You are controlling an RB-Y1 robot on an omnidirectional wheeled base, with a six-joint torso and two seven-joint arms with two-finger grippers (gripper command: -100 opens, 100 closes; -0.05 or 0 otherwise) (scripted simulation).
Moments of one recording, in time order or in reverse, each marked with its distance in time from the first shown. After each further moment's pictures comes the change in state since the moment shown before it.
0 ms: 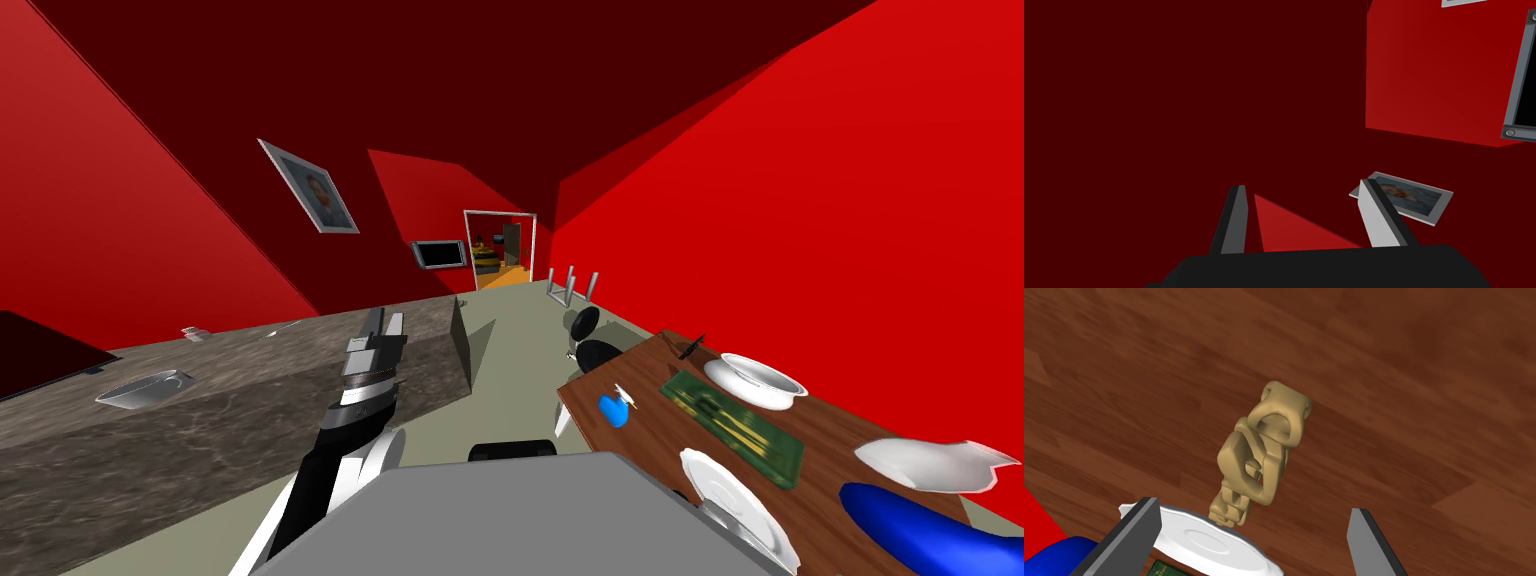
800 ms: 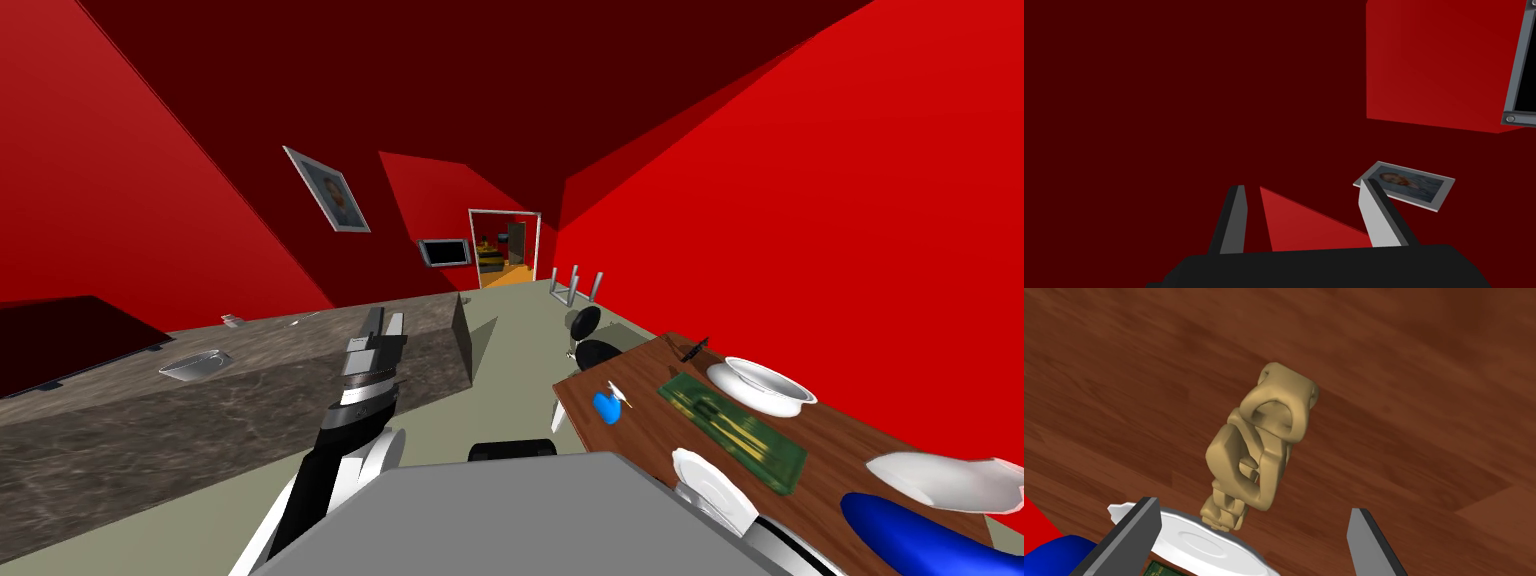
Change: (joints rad) left arm 0.000 0.000 0.000 0.000 0.000 0.000 0.000; right arm -0.135 0.108 -0.089 0.221 0.171 -0.037 -0.087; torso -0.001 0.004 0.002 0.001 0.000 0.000
